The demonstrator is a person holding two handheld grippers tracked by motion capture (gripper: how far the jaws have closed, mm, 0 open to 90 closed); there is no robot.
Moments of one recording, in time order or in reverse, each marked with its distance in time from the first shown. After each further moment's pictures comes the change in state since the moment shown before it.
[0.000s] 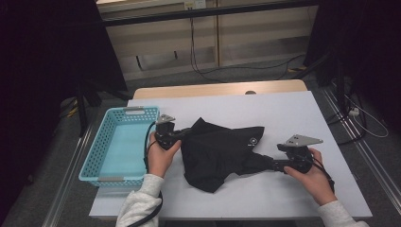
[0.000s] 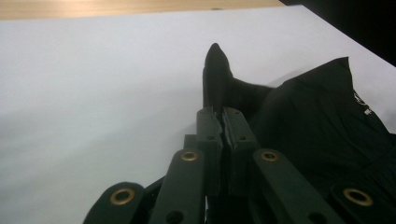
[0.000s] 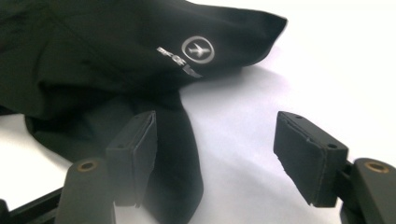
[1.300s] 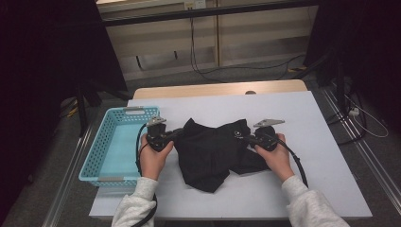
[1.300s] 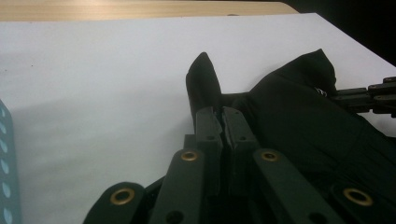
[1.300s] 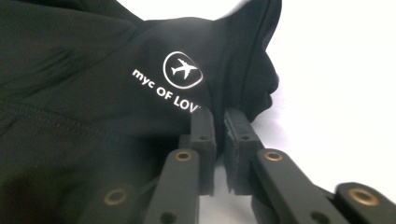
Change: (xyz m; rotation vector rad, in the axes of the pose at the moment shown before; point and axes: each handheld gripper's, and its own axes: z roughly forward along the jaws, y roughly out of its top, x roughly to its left) left arm 0.007 -0.004 -0.018 -0.018 0.033 -0.019; right arm 0.009 0.046 0.090 0.055 0.004 0.091
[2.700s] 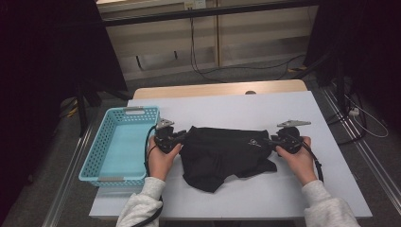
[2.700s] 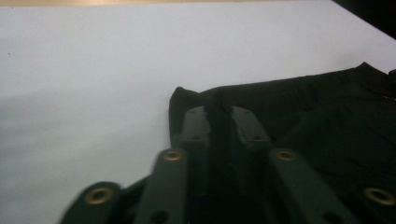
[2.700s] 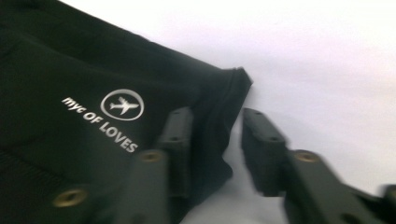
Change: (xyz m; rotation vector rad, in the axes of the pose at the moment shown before) left arm -0.005 -0.014 0.028 0.023 0.030 0.024; right arm -0.040 -0.020 -0.044 0.028 -0.122 0.087
